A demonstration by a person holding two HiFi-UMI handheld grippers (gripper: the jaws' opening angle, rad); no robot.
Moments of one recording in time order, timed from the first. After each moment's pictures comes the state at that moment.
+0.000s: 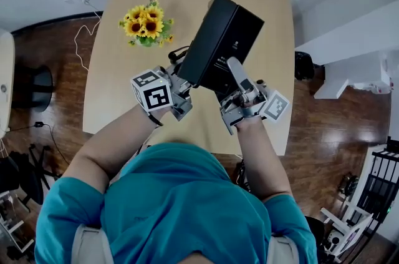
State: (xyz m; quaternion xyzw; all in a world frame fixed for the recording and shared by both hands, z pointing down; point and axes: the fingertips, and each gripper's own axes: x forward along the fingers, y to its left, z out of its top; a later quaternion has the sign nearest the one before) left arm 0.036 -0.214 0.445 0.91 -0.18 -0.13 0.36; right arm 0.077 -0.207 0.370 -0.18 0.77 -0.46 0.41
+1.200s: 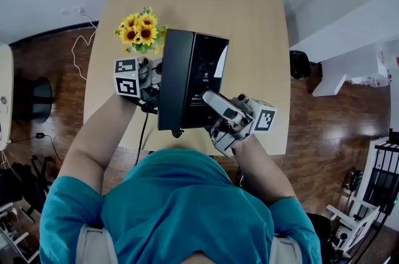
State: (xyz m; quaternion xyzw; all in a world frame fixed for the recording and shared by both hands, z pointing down) left arm -0.001 -0.178 0.420 0.95 0.07 -0.10 0.29; right arm 0.015 -0.119 0.348 -0.04 0.79 -0.49 0.37
